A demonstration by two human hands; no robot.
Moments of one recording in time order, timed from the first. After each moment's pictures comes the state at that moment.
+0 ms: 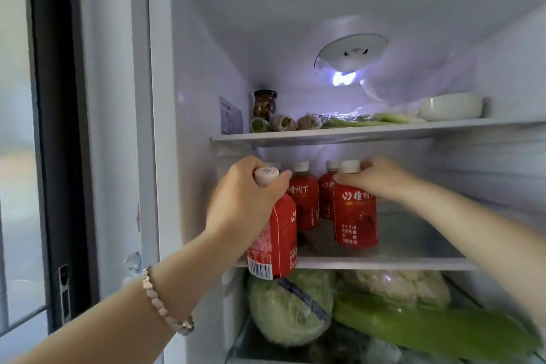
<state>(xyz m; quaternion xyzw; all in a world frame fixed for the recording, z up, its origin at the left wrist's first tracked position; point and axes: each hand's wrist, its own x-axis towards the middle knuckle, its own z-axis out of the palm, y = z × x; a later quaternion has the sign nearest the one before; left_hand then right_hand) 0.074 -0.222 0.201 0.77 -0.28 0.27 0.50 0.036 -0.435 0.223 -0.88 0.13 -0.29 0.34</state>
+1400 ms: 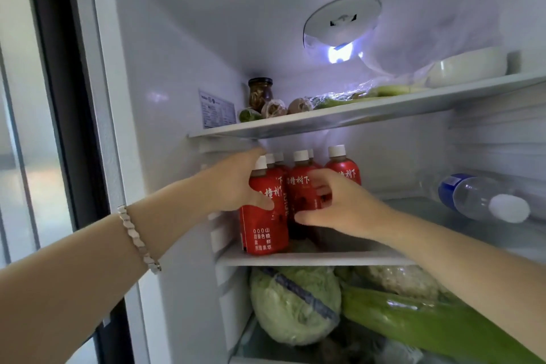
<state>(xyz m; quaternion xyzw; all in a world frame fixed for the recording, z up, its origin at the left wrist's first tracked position) 0.118 -0.238 0.235 0.90 -0.37 0.13 0.19 0.067 -0.416 0.170 -0.89 -0.07 -0.25 0.38</state>
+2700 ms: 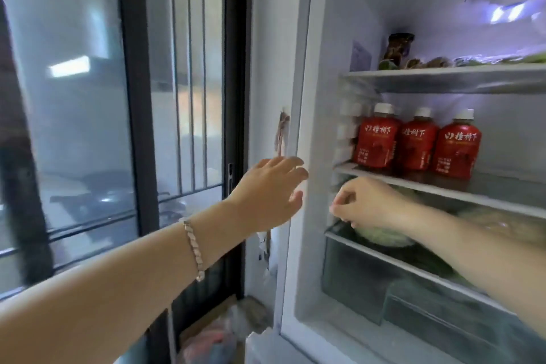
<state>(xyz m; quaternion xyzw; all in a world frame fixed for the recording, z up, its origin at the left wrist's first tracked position) -0.011 -0.100 0.118 0.91 -0.26 0.32 -0.01 -0.017 -0.286 0.132 -0.97 -0.12 -0.09 0.21</state>
